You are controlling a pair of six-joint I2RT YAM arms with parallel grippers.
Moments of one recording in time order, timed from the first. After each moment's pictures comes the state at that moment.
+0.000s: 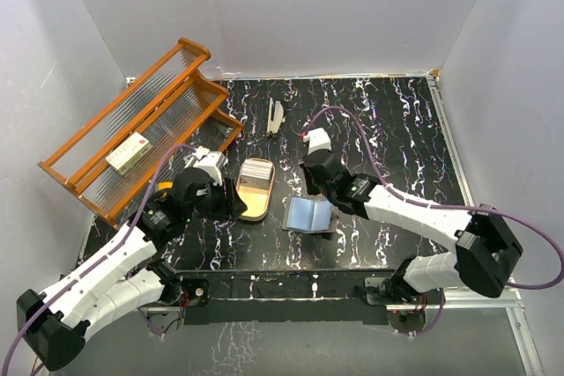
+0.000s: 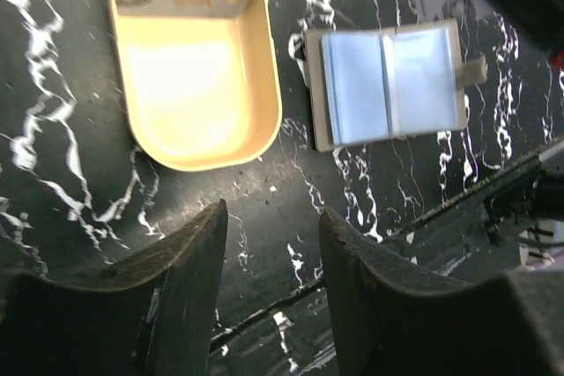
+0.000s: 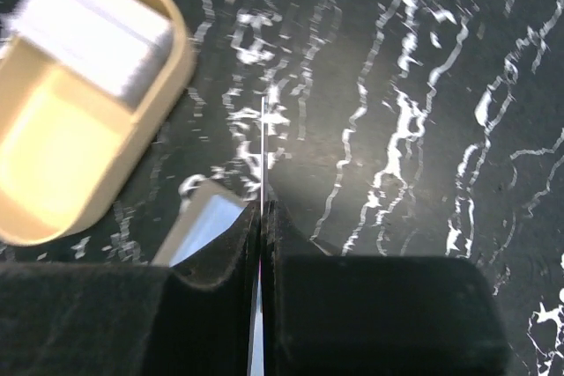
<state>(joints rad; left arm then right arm) -0.68 0.80 0.69 -0.56 0.01 -0.52 0.88 1.30 0.87 -0.21 0.38 0.31</state>
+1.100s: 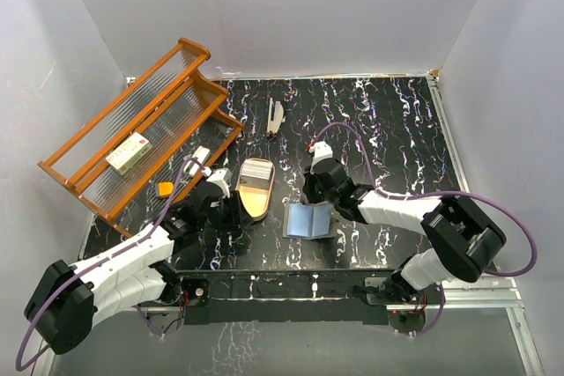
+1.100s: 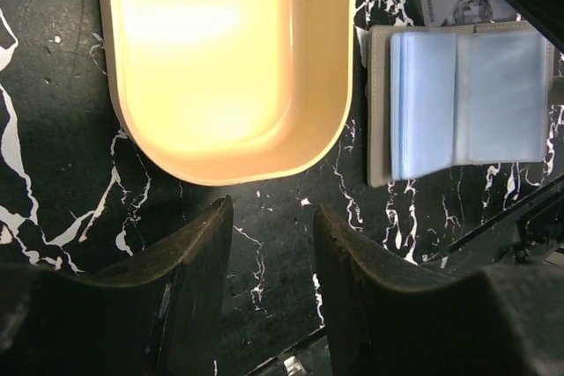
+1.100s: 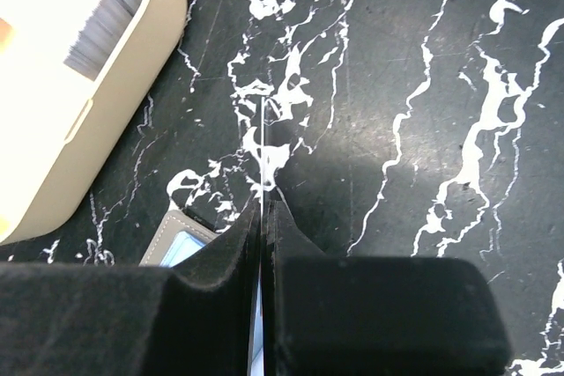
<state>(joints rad) -0.68 0.94 0.38 -0.19 0.06 -0.68 0.73 1.46 0.64 0.18 0.15 0.34</state>
